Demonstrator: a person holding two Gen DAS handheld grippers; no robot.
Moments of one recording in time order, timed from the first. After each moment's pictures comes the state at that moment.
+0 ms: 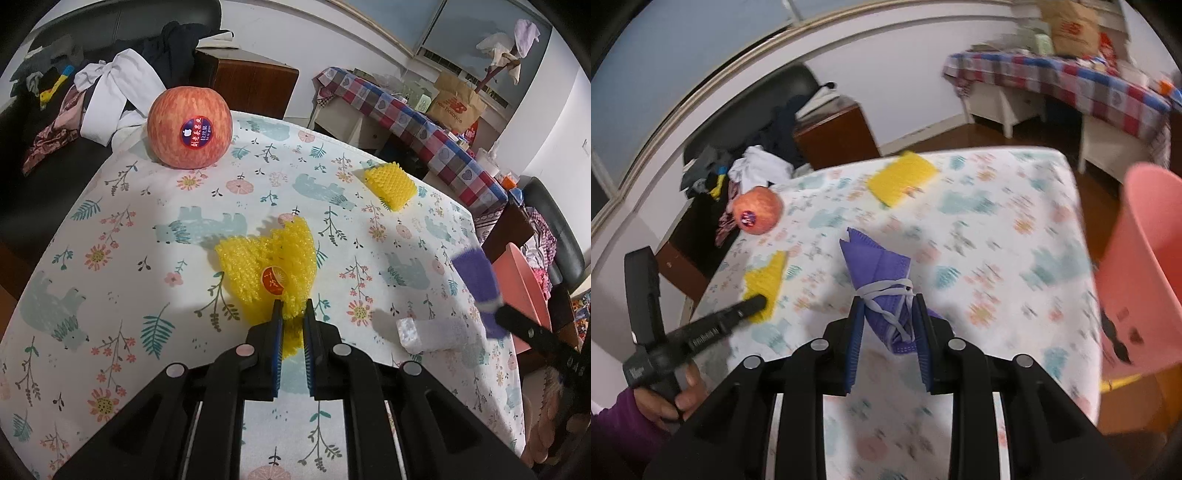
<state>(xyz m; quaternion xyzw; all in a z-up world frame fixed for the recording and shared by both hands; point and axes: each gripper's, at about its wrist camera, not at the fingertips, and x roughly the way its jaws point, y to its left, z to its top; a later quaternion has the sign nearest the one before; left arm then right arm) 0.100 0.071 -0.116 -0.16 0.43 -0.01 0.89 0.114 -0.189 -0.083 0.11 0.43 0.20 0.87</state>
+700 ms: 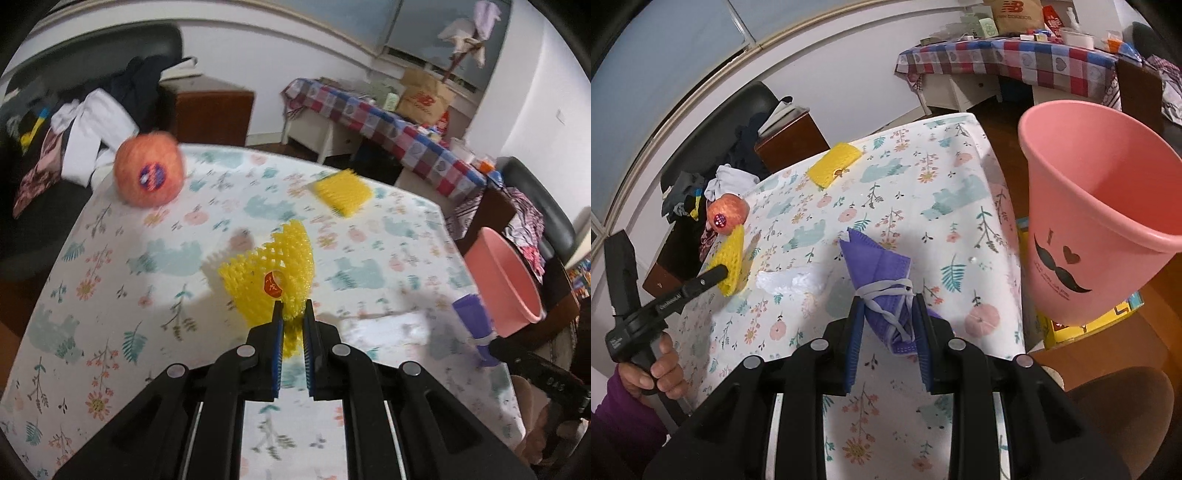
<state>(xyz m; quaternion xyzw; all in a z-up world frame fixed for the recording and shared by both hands) 0.090 0.036 -0.080 -0.11 0.40 -0.05 0.91 0.070 -0.255 -0.099 0.15 0.43 0.16 0.87</state>
